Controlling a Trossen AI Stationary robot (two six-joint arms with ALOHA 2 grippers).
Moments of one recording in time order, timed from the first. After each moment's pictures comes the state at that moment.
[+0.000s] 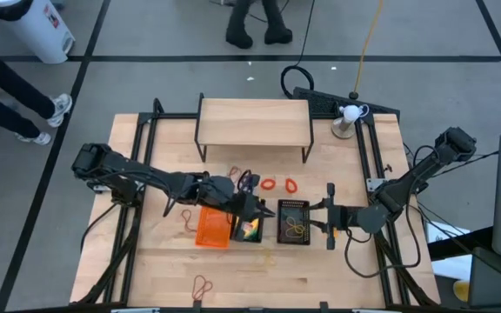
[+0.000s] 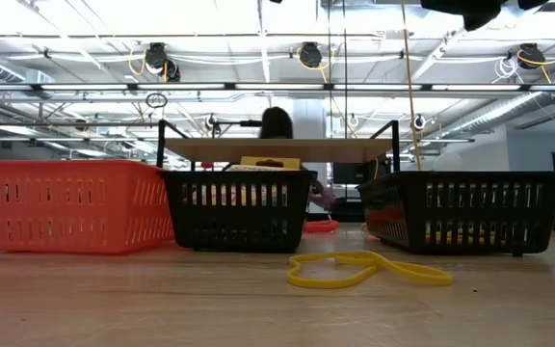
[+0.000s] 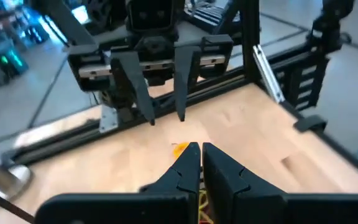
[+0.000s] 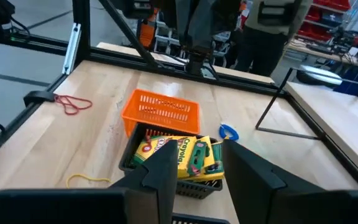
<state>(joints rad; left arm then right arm) -0.21 1.62 1.21 0.12 0.00 0.27 0.66 1.03 0.59 0.15 0.71 0.02</state>
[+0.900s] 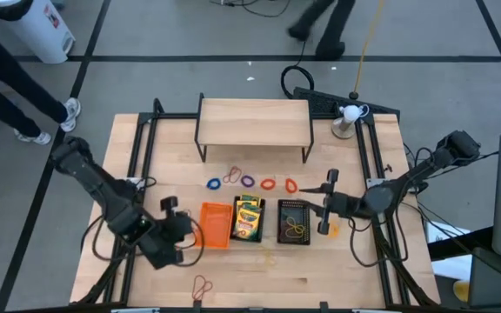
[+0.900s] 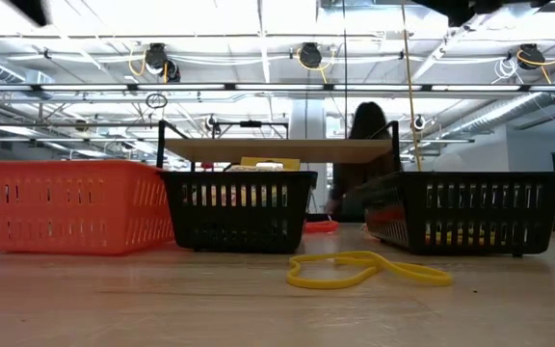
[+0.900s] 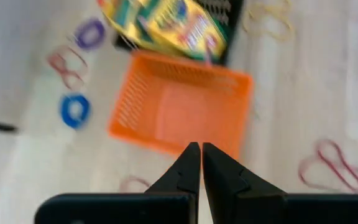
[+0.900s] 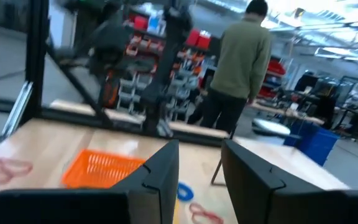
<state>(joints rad) -0.74 1.37 1.18 -1.04 -0.46 -0.82 0.53 1.03 0.43 0.73 0.70 -0.30</state>
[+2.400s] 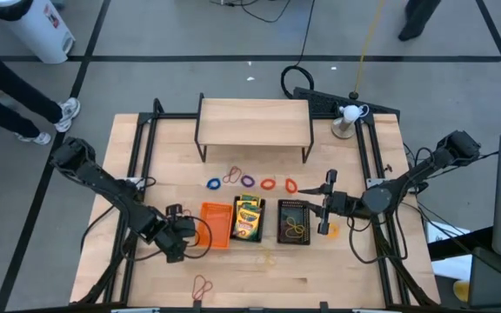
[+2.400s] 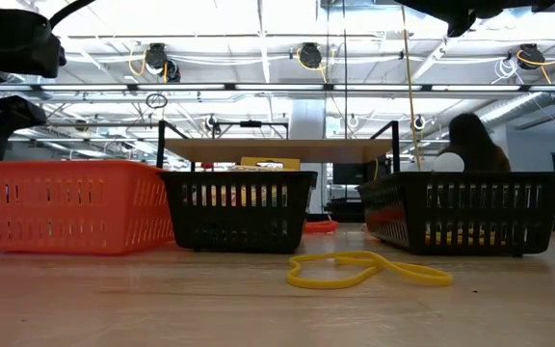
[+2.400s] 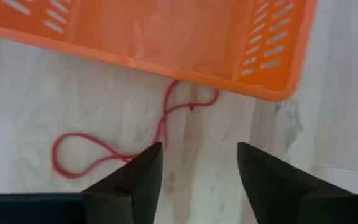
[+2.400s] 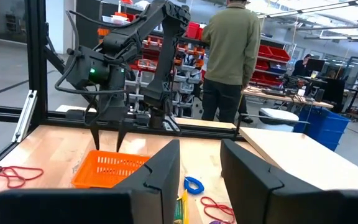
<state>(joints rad) -0.69 1.39 0.73 -0.64 -0.21 -0.78 0.53 1.03 0.43 0.69 0.70 -0.19</state>
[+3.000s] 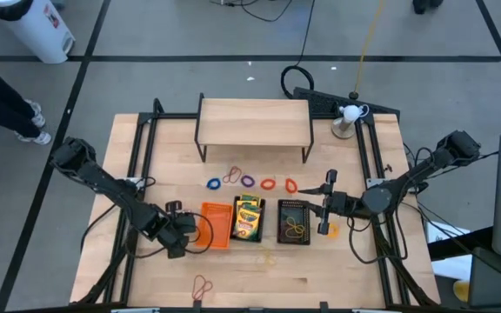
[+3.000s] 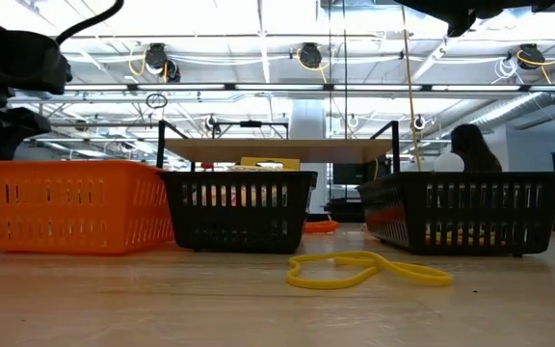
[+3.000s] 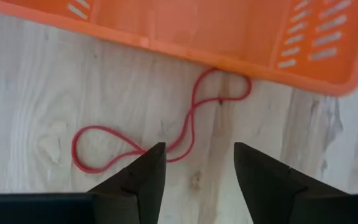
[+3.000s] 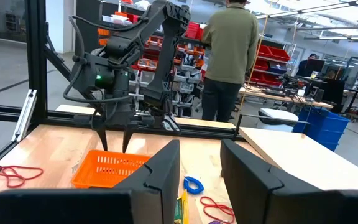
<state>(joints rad) -0.65 1.39 0.70 -0.65 -0.21 -0.77 0.53 1.03 0.43 0.69 0.70 -0.20</state>
